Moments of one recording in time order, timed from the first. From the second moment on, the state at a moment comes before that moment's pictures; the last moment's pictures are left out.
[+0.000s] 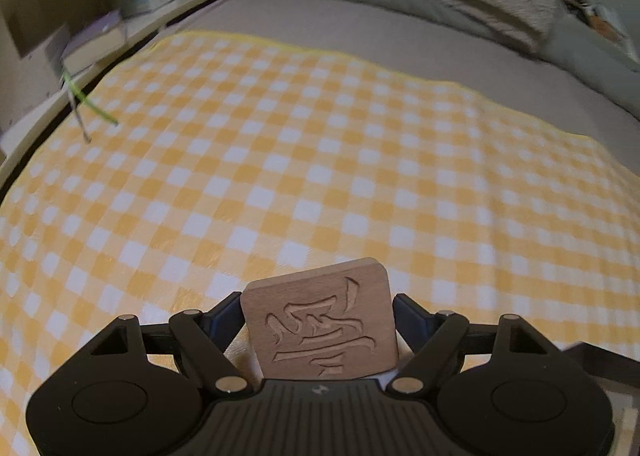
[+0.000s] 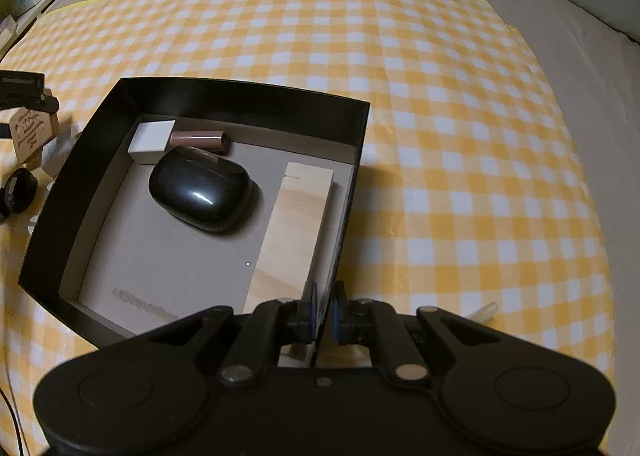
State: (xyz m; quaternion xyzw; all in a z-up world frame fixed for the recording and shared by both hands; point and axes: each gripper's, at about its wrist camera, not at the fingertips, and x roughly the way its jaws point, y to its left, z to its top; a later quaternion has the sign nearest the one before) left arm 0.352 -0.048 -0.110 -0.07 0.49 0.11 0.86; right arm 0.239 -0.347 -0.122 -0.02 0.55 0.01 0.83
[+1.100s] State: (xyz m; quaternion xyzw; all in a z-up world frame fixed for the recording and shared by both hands) left arm 0.210 -0.150 -0.013 0.02 0.40 -0.22 0.89; right arm 0.235 -0.345 -0.114 -0.03 0.54 0.00 0.84
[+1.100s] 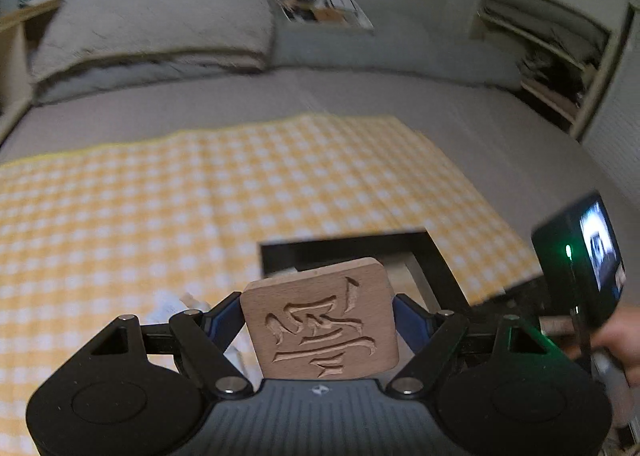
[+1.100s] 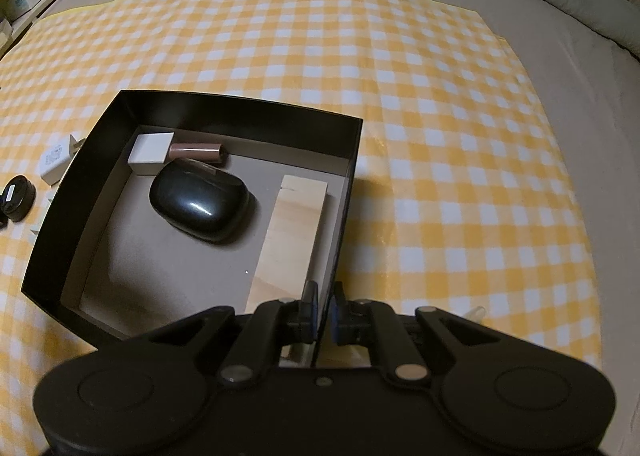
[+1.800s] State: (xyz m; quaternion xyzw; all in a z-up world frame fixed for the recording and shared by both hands) left arm 0.218 -0.194 -0.071 0.09 0.47 -0.24 0.85; right arm 0.232 -0.345 -0.112 -0.03 0.54 0.01 0.84
